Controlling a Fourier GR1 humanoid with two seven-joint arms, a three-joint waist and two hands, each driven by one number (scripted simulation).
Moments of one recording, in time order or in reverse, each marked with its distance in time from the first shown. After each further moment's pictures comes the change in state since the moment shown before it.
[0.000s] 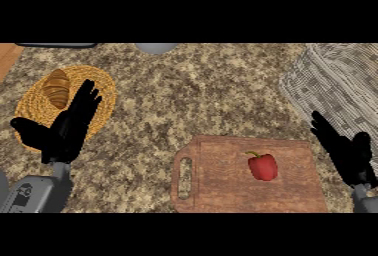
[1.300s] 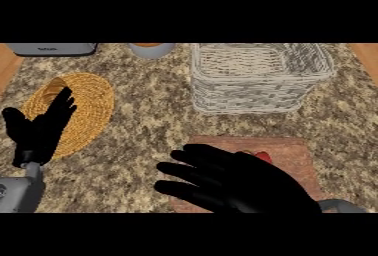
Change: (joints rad) left arm 0.018 0.122 0.061 0.091 -0.045 -0.035 0.098; right arm -0.439 0.072 0.500 -0.724 0.651 0.317 0.118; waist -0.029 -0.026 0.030
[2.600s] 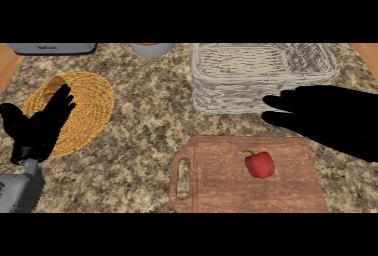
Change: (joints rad) left arm -0.017 -0.019 0.041 0.003 -0.020 -0.030 0.024; right arm -0.220 -0.290 -0.541 -0.086 -0.679 0.601 0.563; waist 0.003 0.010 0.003
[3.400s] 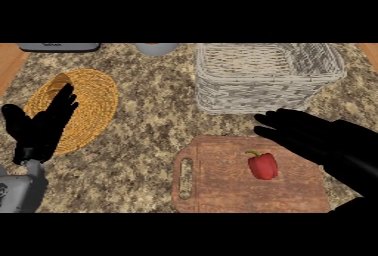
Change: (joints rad) left arm 0.006 -0.035 0.016 -0.040 -0.042 -0.022 0.021; right arm 0.405 0.262 -0.023 0.011 0.655 -0.019 -0.549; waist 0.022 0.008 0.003
